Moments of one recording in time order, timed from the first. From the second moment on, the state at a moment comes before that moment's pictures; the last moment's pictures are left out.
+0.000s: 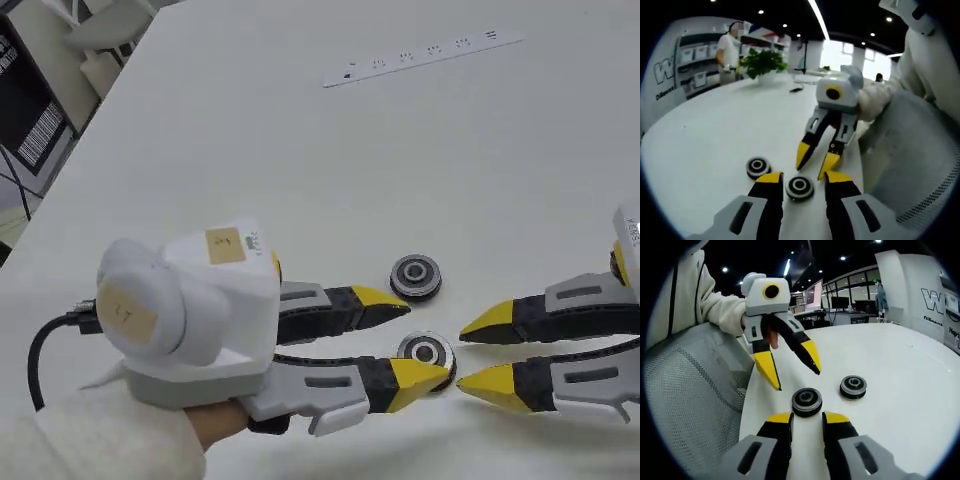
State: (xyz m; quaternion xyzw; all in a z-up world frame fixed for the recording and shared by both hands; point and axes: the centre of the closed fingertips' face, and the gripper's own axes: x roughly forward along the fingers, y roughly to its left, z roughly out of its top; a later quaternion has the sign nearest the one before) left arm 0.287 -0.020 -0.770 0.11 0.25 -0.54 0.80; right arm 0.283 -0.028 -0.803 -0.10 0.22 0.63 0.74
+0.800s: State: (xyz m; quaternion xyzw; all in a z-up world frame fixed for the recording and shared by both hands) left arm 0.289 -0.019 -0.795 0.14 0.26 -0.53 0.79; right arm 0.286 -0.021 -0.807 -0.10 0.22 0.63 0.74
